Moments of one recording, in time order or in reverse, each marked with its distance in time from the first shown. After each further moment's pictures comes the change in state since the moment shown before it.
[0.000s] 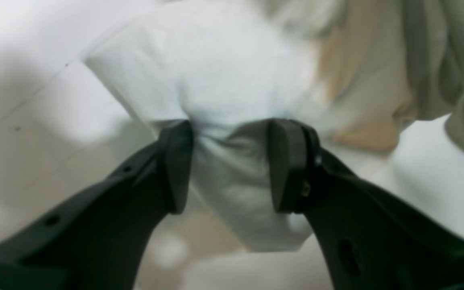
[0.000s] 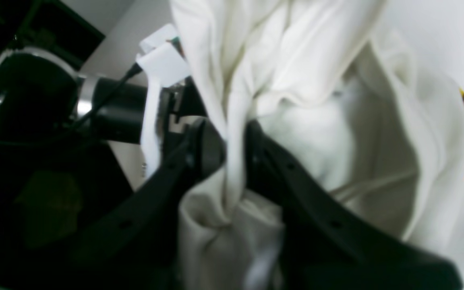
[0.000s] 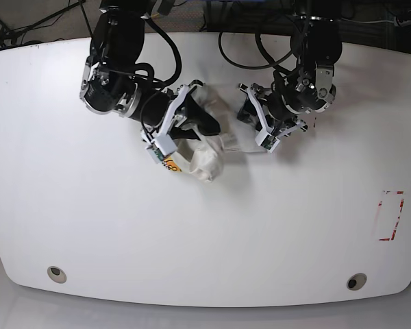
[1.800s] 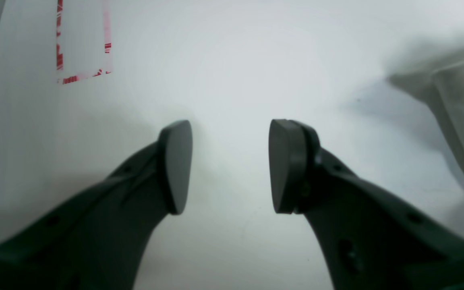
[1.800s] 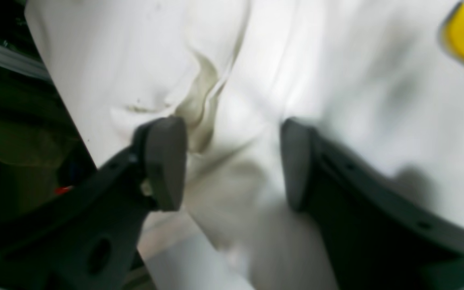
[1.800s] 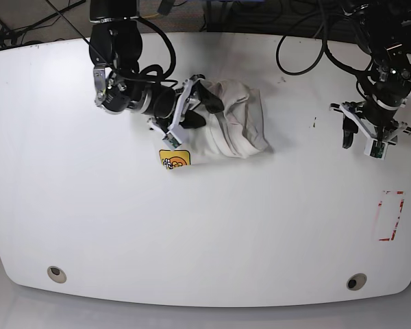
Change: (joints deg) left arm 3.4 -8.5 -30.0 14.9 0.2 -6.1 -5.2; right arm 0.7 8.7 -11.1 -15.7 -11.2 -0.5 12.7
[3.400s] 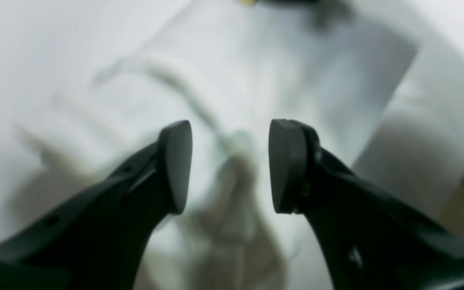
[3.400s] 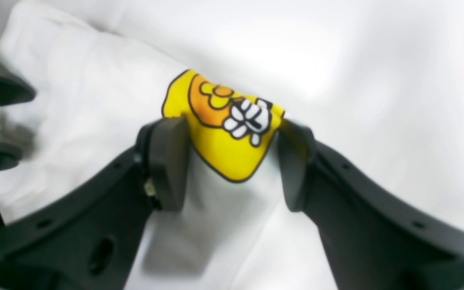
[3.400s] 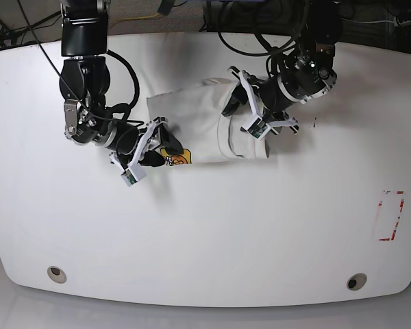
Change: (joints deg) left arm 2.5 8.3 31.7 -2.6 0.6 -1.2 0.0; right arm 11.3 11.3 4.0 -15.0 -0.6 0.3 13.8
